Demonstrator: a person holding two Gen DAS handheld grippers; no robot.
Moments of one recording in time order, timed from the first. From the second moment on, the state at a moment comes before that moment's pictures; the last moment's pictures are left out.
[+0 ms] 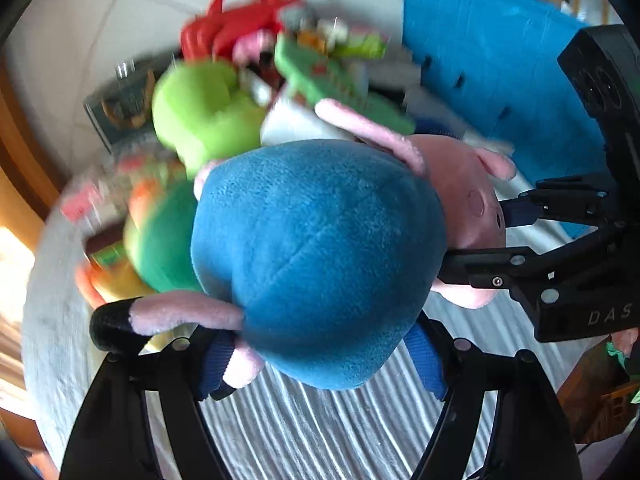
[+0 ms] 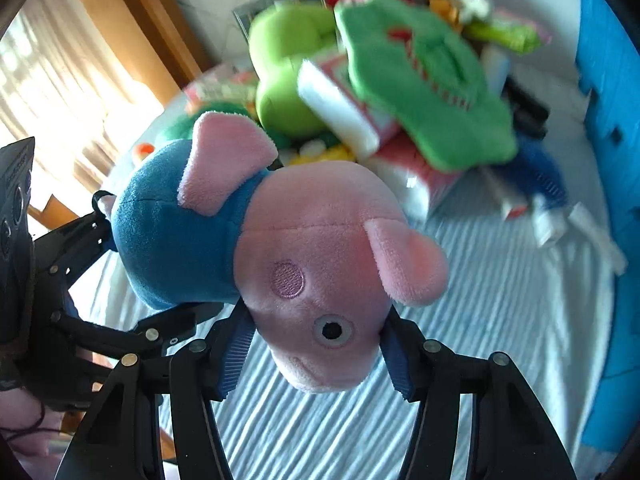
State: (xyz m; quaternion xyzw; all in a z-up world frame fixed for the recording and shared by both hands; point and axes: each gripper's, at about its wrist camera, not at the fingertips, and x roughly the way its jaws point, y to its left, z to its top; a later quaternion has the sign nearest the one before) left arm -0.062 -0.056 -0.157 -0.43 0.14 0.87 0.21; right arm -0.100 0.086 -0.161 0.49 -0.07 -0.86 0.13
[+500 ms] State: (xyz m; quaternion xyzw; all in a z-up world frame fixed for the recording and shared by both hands) left arm -0.043 0.014 -0.007 -0.25 0.15 0.92 0.25; right arm -0.044 0.161 0.005 0.34 -0.03 -0.94 0.05
